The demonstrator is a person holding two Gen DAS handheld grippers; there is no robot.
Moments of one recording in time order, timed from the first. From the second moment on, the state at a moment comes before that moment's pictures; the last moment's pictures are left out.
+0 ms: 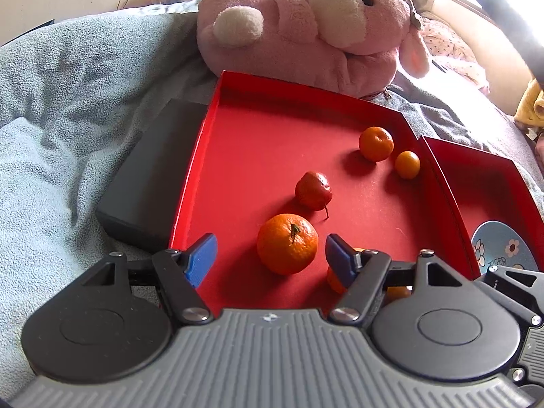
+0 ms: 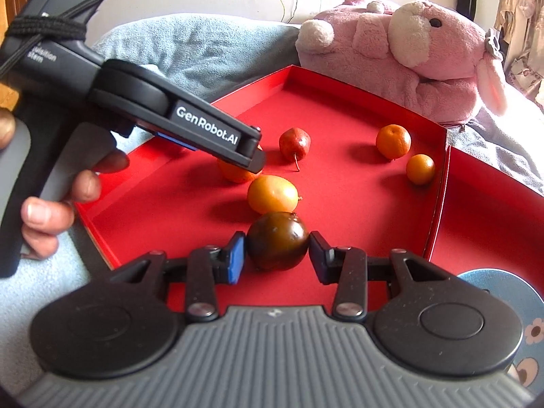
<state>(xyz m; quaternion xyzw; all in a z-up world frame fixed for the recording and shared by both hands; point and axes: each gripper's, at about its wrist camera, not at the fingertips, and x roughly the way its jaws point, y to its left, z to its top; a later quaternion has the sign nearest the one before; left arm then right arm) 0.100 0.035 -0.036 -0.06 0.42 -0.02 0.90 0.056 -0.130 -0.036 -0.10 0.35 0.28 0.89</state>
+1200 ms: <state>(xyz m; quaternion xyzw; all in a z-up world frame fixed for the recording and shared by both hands) 0.080 0.015 -0.035 0.01 0.41 -0.02 0.91 0.020 -0.145 -0.021 -0.10 0.34 0.26 0.90</state>
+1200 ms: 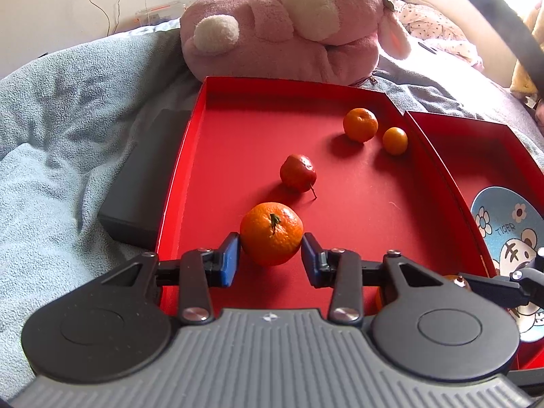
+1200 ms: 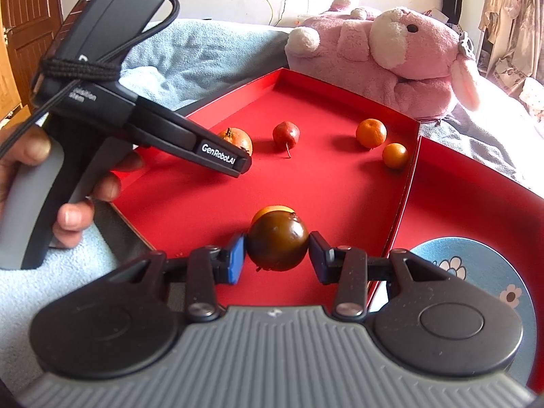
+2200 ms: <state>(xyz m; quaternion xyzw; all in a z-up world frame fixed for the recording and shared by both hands) 0.068 0.011 -0.028 0.01 0.40 -0.01 0.92 -0.003 -0.171 -0.005 -0.09 0.32 0.24 0.91</state>
